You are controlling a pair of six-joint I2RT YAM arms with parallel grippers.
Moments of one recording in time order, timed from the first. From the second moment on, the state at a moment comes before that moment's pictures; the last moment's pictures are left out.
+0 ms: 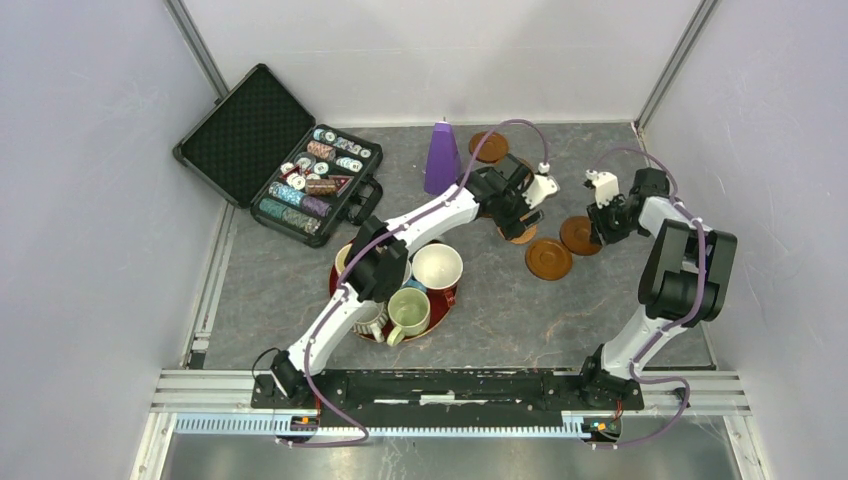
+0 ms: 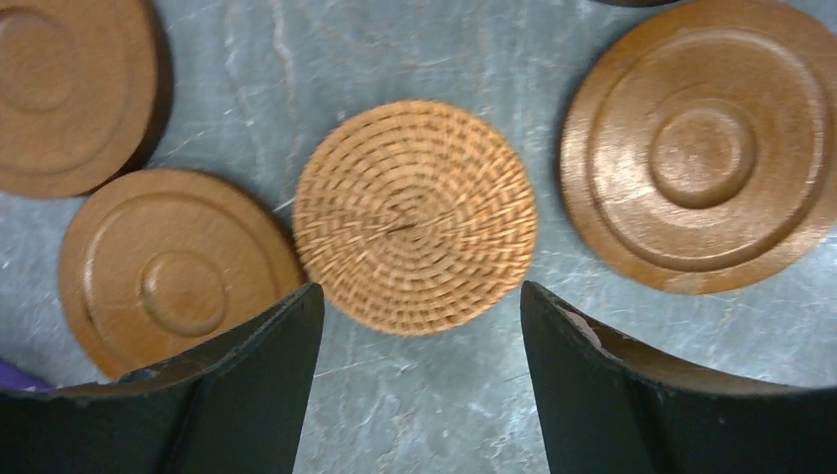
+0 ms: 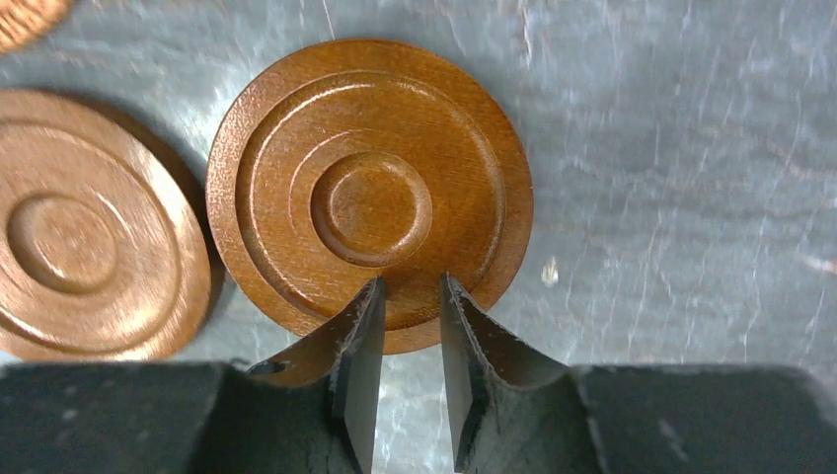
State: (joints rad) left arm -0.85 2.53 2.33 -0.67 0.15 0.31; right arm -0.30 1.78 1.10 -0.48 -0.38 -0.70
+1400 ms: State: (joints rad) left arm -0.84 2.52 2.20 -0.55 0.16 0.41; right arm -0.22 1.60 0.93 -0.53 -0.59 -0.62
